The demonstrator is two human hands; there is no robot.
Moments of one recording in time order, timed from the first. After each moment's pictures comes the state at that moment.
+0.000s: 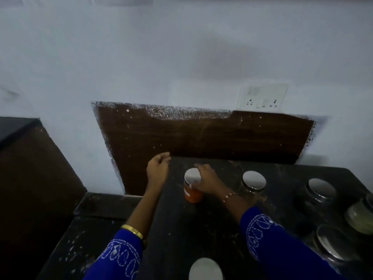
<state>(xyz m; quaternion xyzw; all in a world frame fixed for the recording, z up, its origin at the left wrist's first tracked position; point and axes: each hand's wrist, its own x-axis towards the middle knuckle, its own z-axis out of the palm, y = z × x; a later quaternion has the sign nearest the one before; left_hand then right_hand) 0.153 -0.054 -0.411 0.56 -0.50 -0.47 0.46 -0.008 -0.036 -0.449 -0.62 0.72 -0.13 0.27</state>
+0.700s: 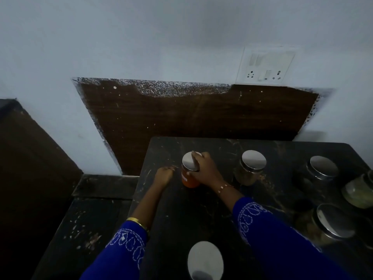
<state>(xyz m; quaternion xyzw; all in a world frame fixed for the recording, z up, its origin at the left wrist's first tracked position) 0.140 -0.056 -0.489 0.64 -0.48 -0.56 0.22 -0.013 -0.032 -0.498 -0.61 0.71 -0.21 0.28</state>
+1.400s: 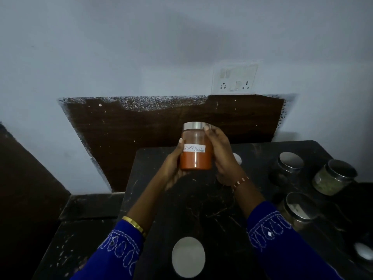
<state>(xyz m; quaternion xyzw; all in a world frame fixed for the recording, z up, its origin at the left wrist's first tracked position) 0.084 -0.012 -0.403 0.30 -0.48 -0.77 0.29 -0.061 0.027 -0.379 -0.37 0.53 -0.63 0.43</state>
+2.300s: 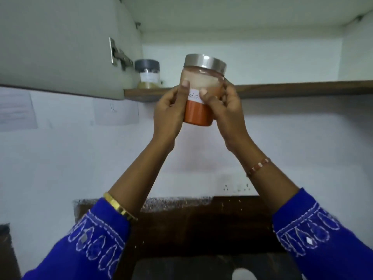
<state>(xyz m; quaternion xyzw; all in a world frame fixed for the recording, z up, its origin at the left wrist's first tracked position) 0.059 -0.015 -0.050 0.17 -0.66 -0.32 0.66 -0.049 0.022 -0.055 -0.57 0.33 -0.74 0.11</state>
